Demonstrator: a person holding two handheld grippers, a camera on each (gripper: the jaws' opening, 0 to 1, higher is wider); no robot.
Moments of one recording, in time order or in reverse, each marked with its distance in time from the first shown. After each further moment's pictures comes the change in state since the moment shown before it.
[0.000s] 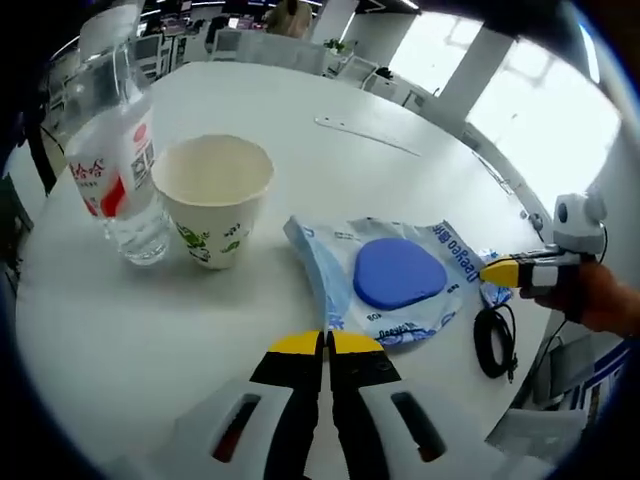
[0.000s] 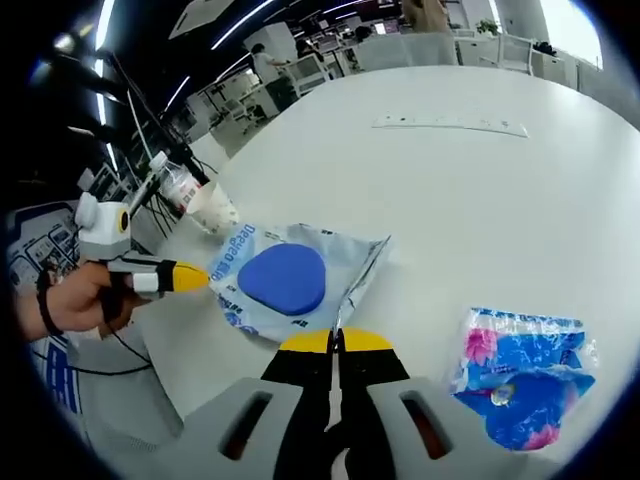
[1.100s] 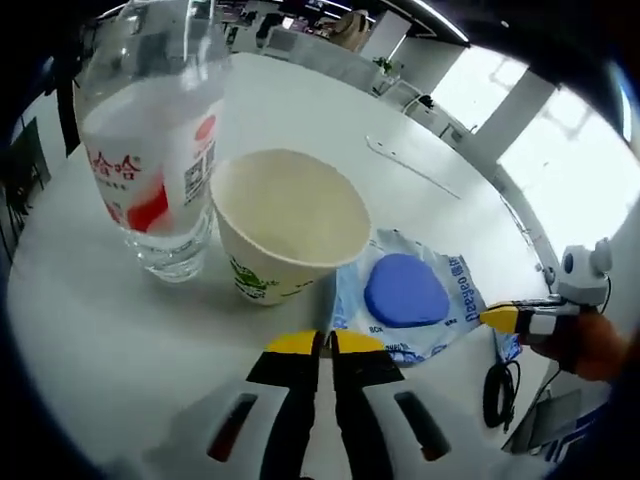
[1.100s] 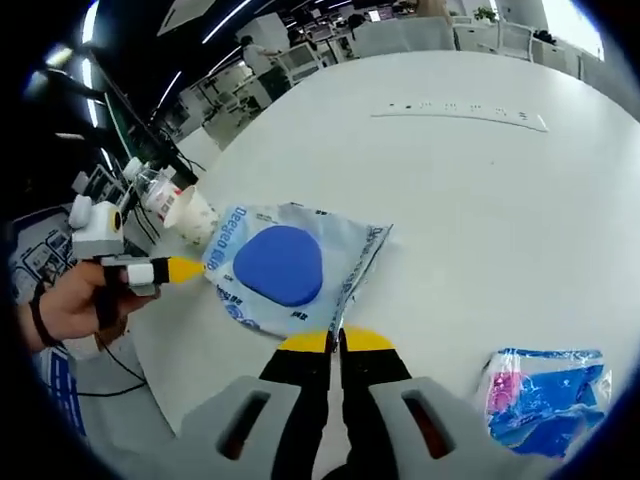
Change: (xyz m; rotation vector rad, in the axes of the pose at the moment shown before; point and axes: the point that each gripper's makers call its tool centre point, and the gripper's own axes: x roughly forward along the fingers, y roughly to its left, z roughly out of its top) left arm 0.012 0.032 0.023 -0.161 -0.058 0.051; right arm 0.038 -0.001 0.007 0.014 0.060 -0.013
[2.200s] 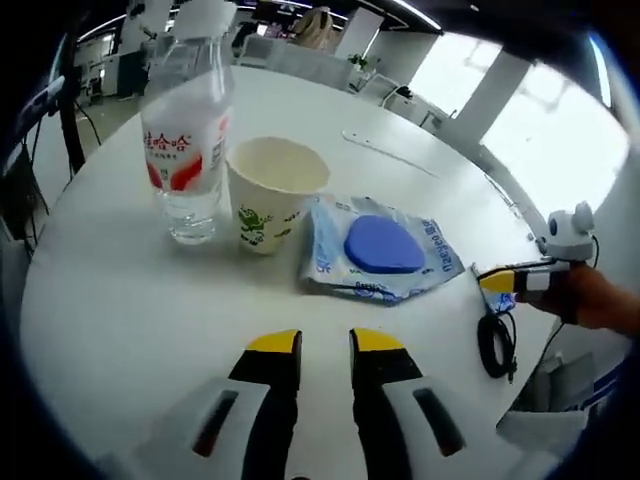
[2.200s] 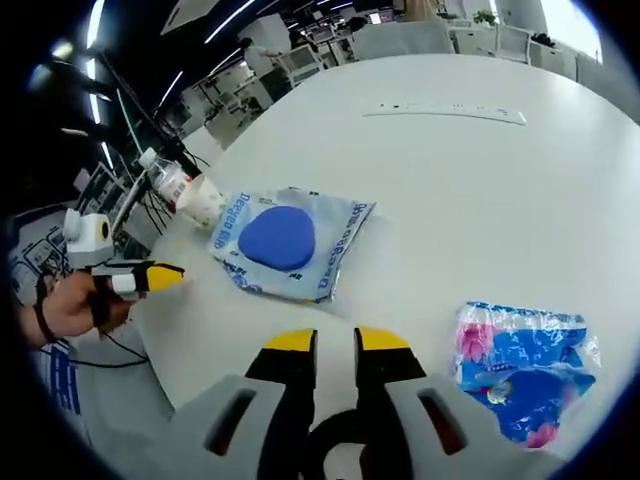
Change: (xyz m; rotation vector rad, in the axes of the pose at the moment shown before) left arm -0.052 -0.009 -0.038 0.142 -0.006 -0.035; right arm -0.047 -0.008 -0.031 -0.005 -0.015 0.006
